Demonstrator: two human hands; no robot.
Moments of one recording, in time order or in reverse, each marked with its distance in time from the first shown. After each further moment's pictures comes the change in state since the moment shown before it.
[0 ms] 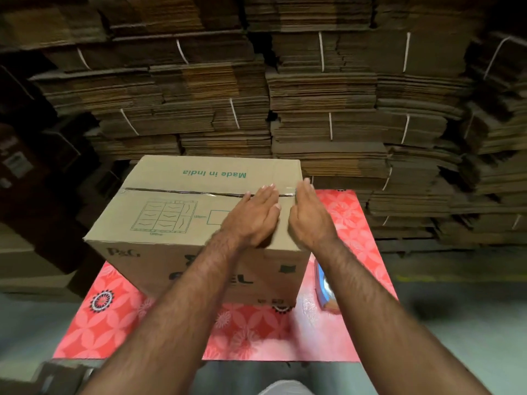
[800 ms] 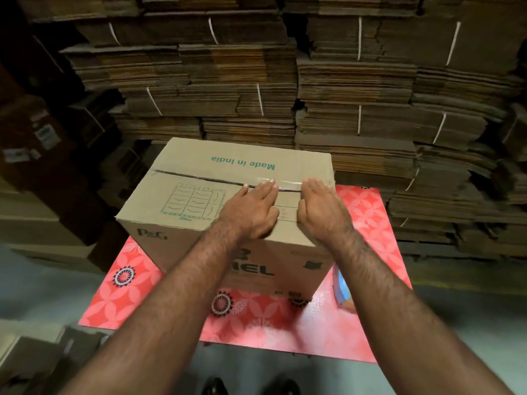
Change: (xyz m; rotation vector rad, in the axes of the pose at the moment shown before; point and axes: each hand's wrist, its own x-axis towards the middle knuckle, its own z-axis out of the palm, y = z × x) left_hand -0.027 -0.053 -0.015 0.218 -0.059 -0.037; right_hand 0.012 -0.026 0.015 -0.405 0.008 -0.266
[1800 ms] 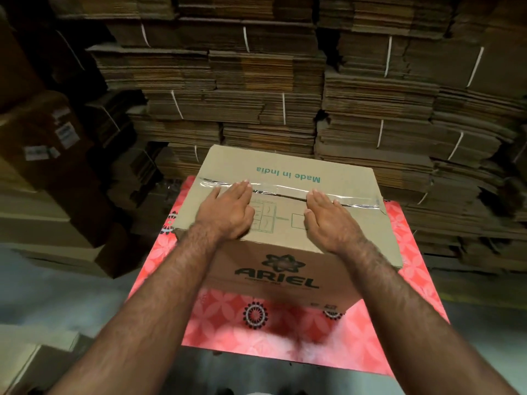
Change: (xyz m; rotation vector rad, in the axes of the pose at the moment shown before) left_hand -0.052 -0.147 -0.009 -0.003 0.028 -0.163; right_hand 0.023 -0.086 0.013 0.056 -0.249 -0.015
